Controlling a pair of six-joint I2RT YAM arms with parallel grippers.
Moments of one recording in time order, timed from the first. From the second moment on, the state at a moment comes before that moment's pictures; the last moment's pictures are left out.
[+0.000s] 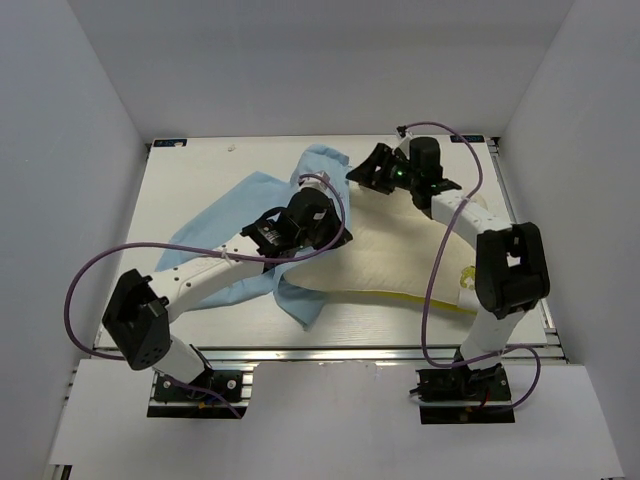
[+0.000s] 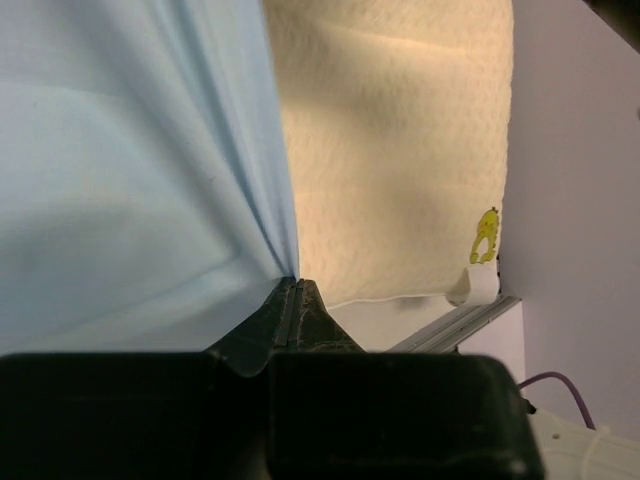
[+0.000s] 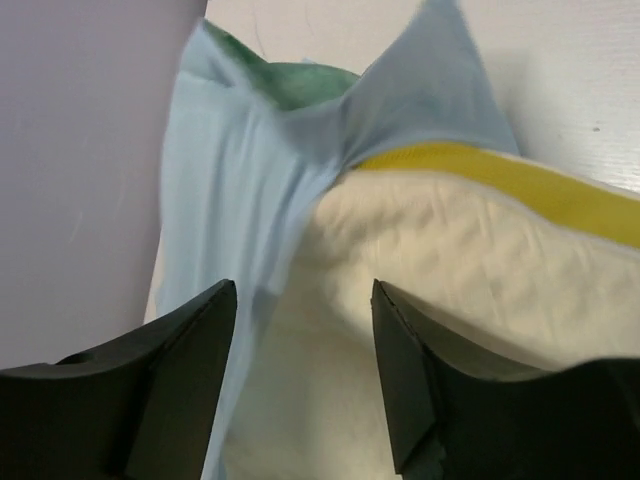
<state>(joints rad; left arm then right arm) -0.85 1.50 1.20 -0.27 -0.07 -0.87 0.32 1.82 1.32 0.14 -0.49 0.72</state>
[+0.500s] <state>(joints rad) -0.74 1.61 1.19 -0.22 -0.02 -0.85 0.30 1.31 0.97 -0.34 -0.93 -0.41</state>
